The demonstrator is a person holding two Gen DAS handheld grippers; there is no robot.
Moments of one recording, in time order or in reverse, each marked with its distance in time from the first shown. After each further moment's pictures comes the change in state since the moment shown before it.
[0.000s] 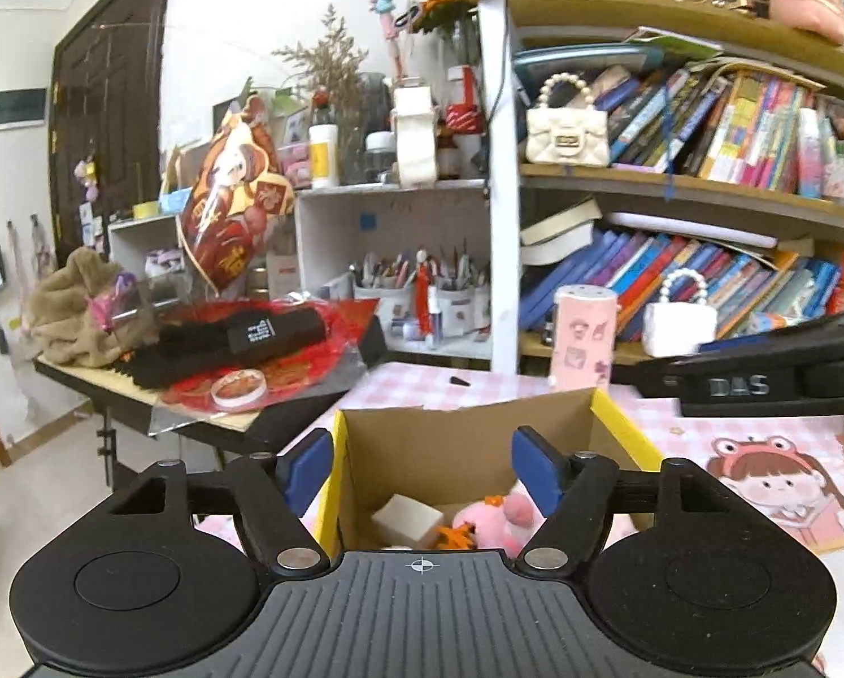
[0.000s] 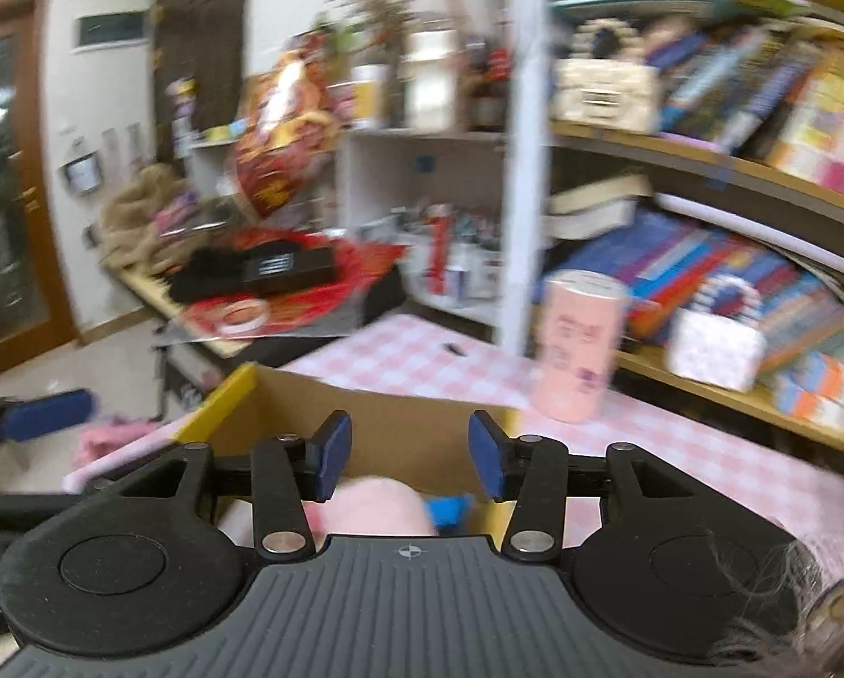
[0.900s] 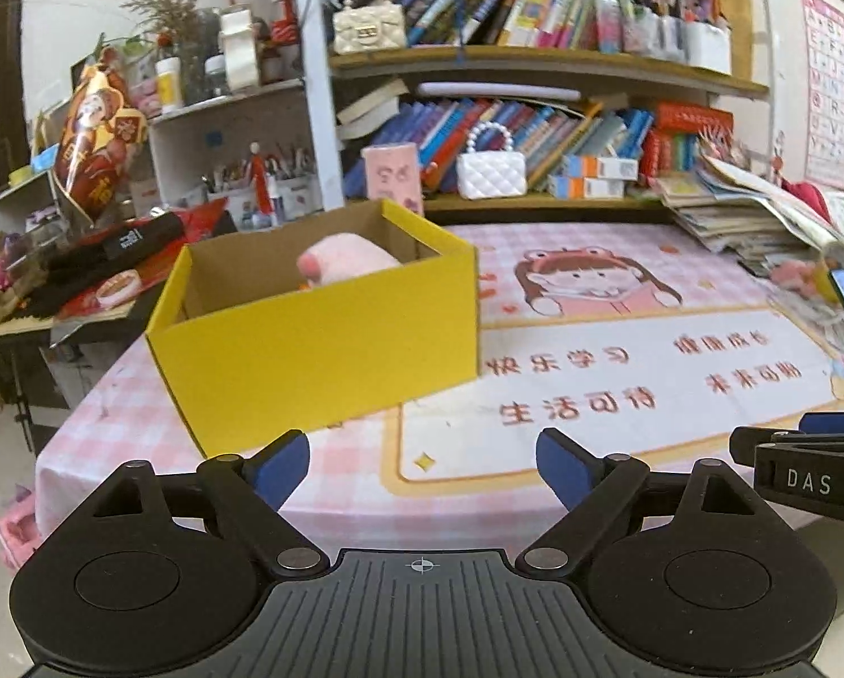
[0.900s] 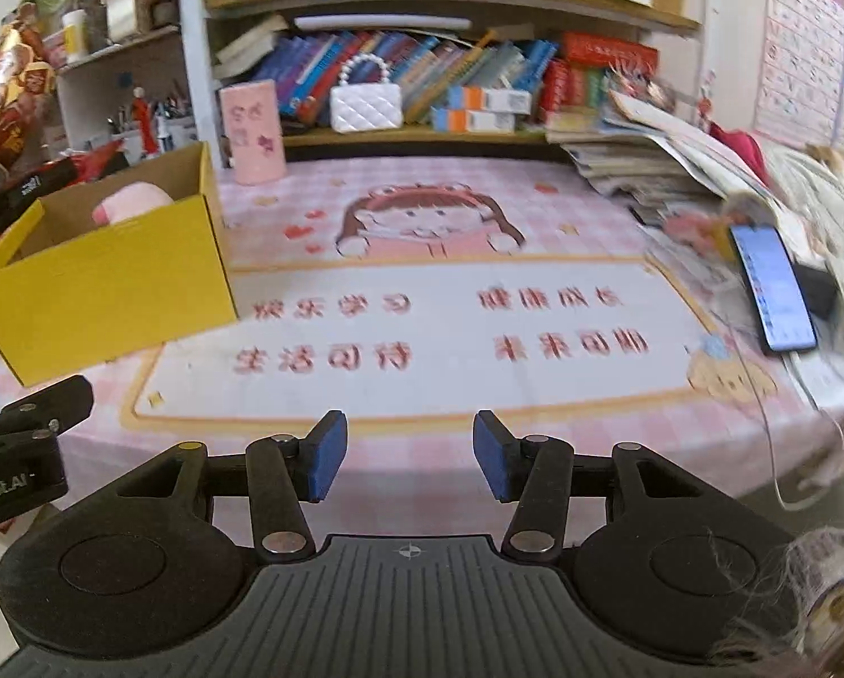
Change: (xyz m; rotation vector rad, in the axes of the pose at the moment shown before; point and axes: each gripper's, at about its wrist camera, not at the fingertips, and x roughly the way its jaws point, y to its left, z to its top) left arm -0.105 -0.060 -0.106 0.170 0.185 -0.266; right arm -0.182 0.028 -0.204 0.375 0.206 -0.550
